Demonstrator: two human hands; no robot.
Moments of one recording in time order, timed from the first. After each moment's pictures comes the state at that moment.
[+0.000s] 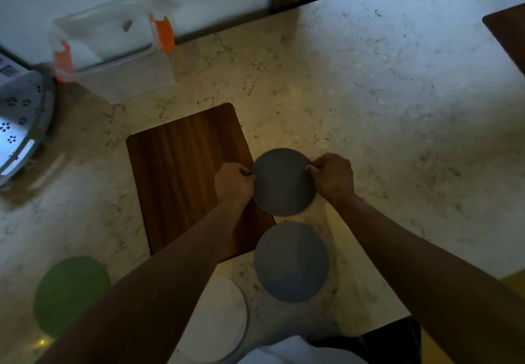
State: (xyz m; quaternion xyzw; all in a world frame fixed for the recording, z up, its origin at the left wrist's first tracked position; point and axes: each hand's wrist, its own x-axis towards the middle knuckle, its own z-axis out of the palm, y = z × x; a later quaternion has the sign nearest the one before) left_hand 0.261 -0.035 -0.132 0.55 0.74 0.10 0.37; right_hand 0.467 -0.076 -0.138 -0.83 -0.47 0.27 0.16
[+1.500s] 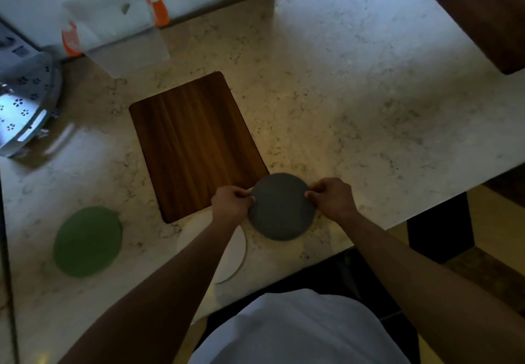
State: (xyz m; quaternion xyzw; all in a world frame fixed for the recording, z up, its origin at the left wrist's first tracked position) left_hand 0.211 -0.203 -0.129 0.51 0.72 0.07 0.47; right_hand 0.439 -0.271 -0.121 -0.82 -0.39 0.38 0.16
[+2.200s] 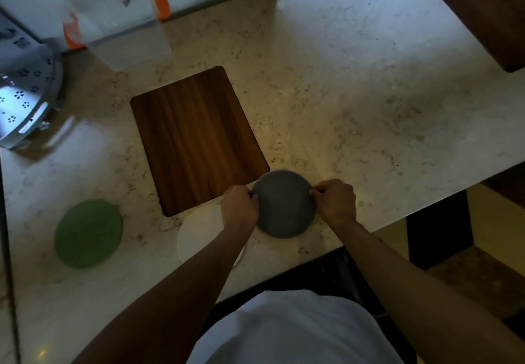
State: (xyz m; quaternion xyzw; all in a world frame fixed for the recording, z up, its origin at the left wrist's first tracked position) left_hand 0.228 -0.228 -0.125 0.64 0.70 0.04 0.33; right_hand 0.424 -0.285 -0.117 -0.86 -0.39 0.31 0.15
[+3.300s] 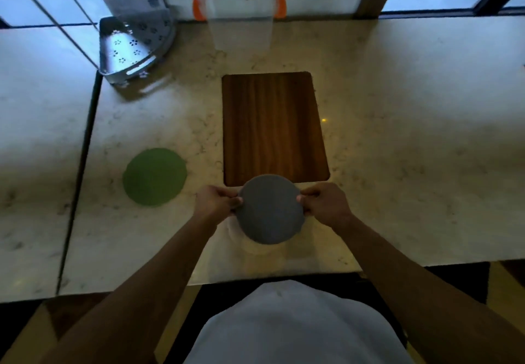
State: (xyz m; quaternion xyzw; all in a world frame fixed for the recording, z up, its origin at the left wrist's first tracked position) left_hand 0.050 -0.248 -0.090 0.30 0.75 0.23 0.54; right_hand 0.303 -0.249 -0.089 -0.71 -0.52 0.45 0.16
